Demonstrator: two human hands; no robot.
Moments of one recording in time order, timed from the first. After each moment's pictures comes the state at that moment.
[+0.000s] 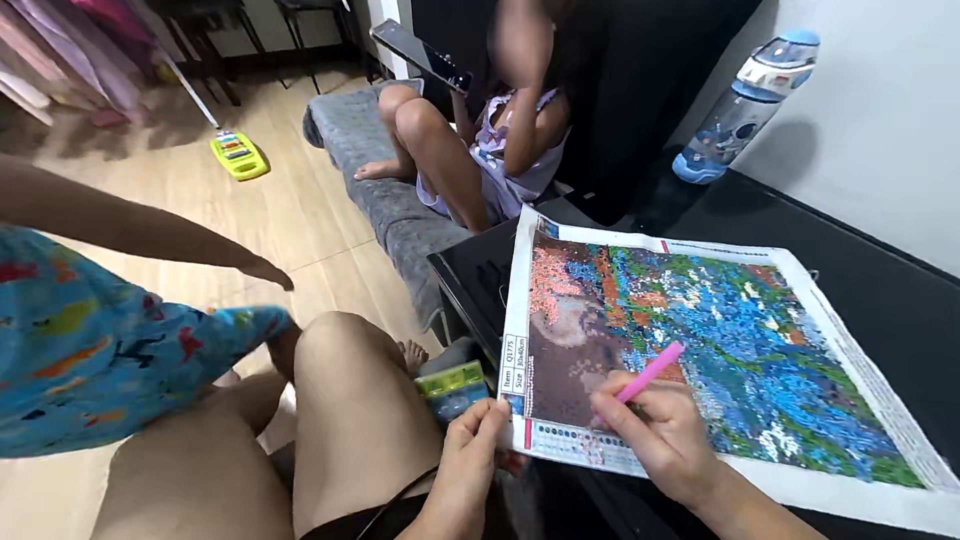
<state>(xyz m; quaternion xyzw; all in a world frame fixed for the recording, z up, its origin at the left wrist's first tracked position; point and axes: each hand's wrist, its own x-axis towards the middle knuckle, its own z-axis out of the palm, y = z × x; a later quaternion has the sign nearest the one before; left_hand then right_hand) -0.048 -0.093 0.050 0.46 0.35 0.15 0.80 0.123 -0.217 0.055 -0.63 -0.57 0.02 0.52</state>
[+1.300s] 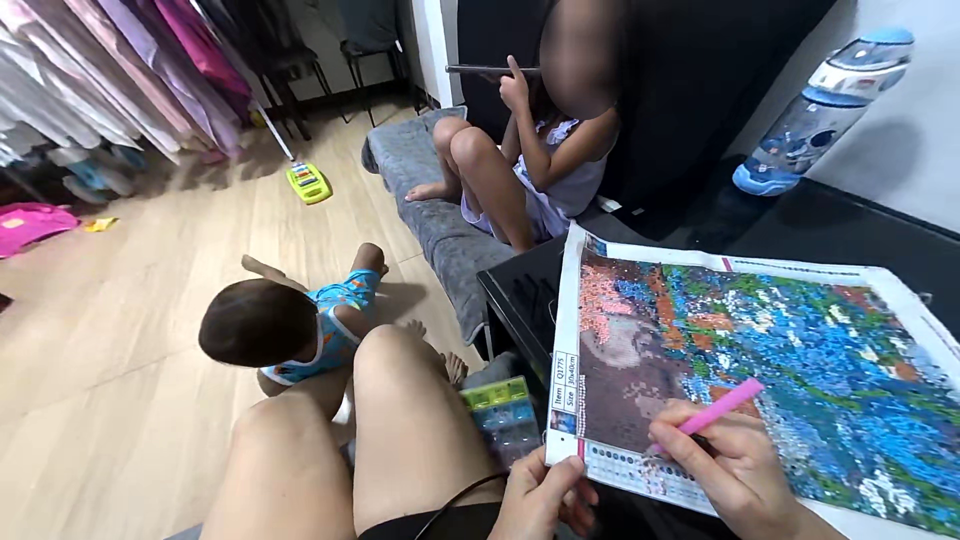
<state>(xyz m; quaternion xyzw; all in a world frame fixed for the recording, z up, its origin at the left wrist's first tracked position) -0.063 -0.109 0.050 0.45 0.31 0.10 0.83 0.124 -0.217 0.047 -0.60 -0.58 0.03 0.55</state>
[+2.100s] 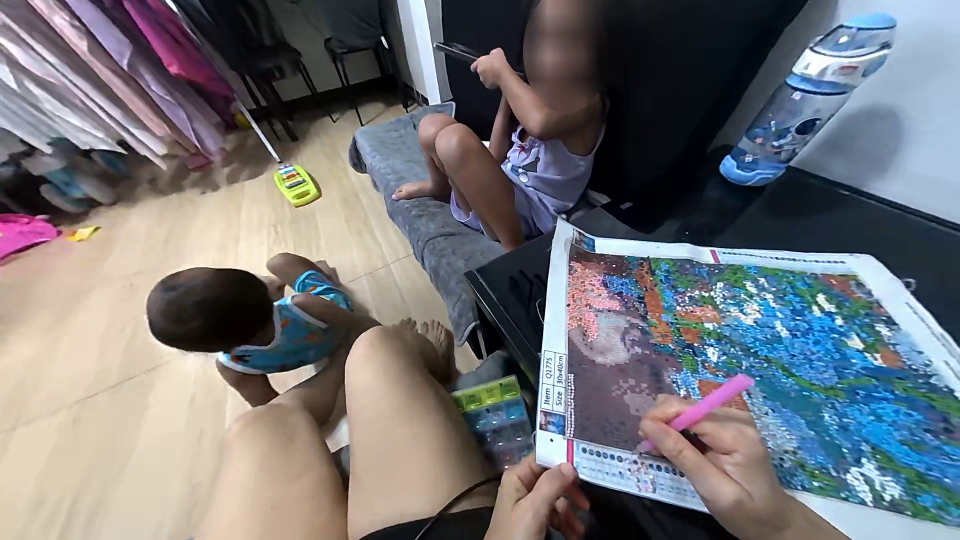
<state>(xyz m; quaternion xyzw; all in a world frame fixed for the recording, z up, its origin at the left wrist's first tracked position) -0.066 -0.113 0.045 0.44 0.32 0.09 0.84 0.125 -0.218 0.048 -0.60 -0.58 0.02 0.55</state>
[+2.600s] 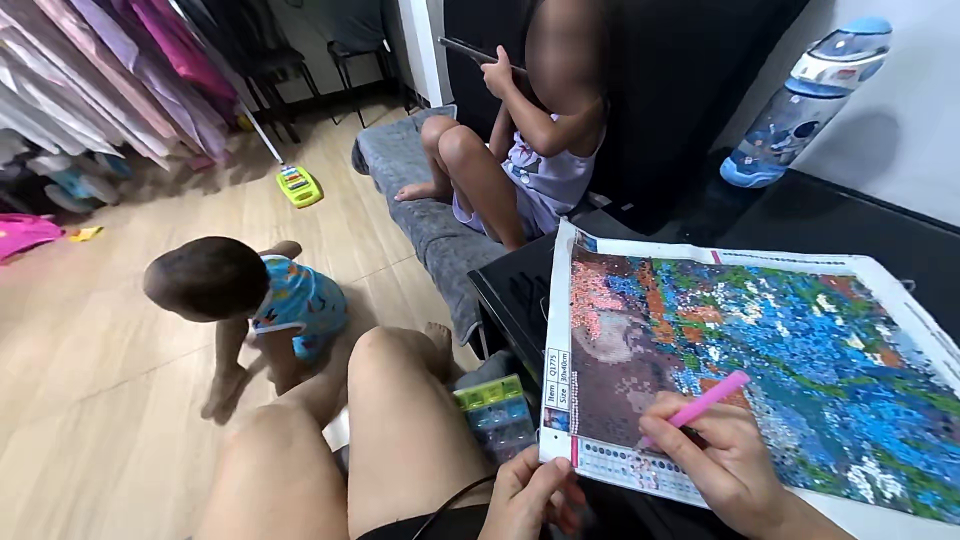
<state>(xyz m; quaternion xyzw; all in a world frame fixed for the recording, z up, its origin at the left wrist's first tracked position) -0.071 -0.107 0.046 0.45 0.31 0.11 0.83 0.126 -0.216 0.046 -0.60 -0.59 0.01 0.54</state>
